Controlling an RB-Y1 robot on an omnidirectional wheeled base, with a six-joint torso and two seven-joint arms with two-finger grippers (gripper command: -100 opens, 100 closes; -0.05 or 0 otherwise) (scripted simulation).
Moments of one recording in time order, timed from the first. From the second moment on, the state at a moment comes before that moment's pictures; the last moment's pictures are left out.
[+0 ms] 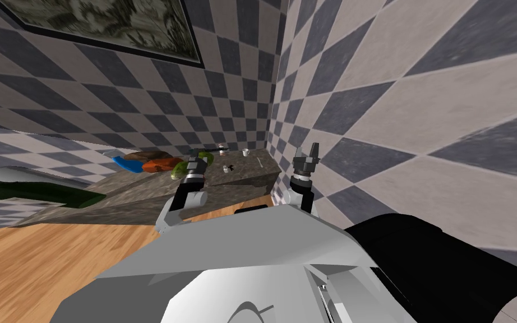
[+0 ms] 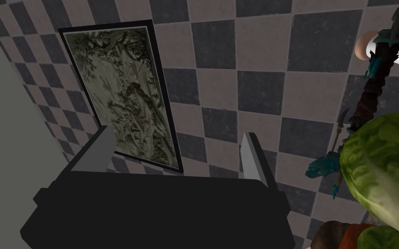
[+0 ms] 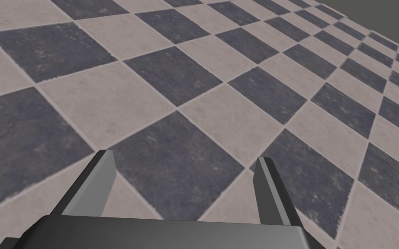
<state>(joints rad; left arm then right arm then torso) 0.21 0.16 0.07 -2.07 0.01 -0.14 -0.01 0.47 0.05 -0.04 -2.34 -0.08 -0.61 0.06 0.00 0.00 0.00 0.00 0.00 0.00</state>
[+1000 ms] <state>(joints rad) 0.02 0.23 0.06 -1.85 0.07 0.11 0.06 0.47 0.05 -0.04 -2.34 -0.08 -0.61 0.06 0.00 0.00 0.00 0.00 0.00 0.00</state>
